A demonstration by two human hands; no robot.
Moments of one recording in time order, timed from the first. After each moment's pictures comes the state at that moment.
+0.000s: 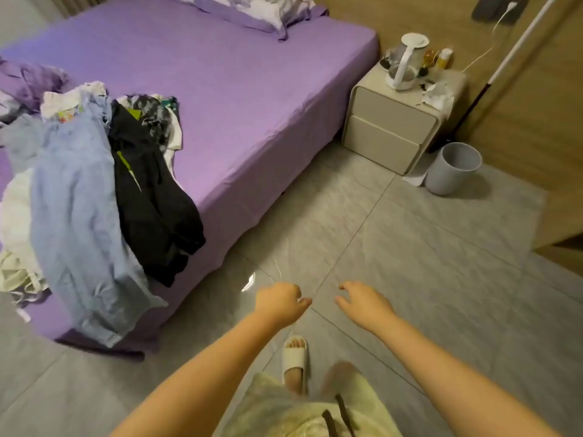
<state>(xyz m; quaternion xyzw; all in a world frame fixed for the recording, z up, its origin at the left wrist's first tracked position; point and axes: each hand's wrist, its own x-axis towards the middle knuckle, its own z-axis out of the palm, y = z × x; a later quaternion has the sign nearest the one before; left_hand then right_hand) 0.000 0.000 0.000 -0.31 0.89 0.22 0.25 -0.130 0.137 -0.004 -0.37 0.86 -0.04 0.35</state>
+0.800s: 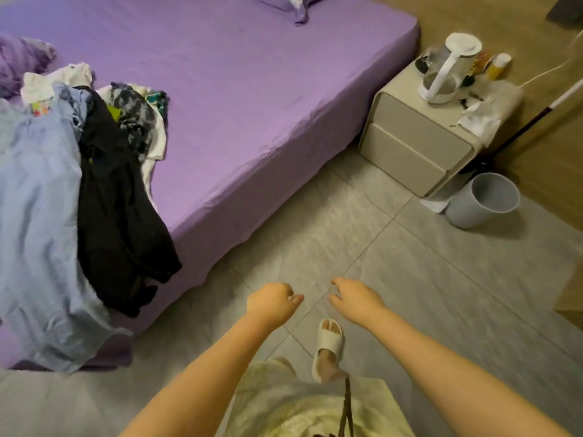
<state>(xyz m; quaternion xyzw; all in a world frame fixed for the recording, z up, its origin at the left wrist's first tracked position) -0.198 -0.106 -0.021 -0.43 0.82 0.27 0.26 -0.353 0.001 -0.030 -0.42 0.81 0.02 0.41</state>
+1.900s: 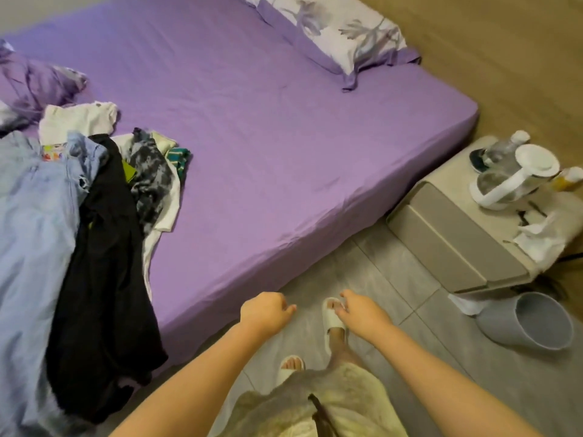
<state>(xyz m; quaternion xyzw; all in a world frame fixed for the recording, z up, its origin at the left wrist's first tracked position) -0.330 -0.391 -0.033 -0.48 0.80 0.29 0.23 -0.519 -0.292 -0.031 -0.46 0.79 0.05 0.39</state>
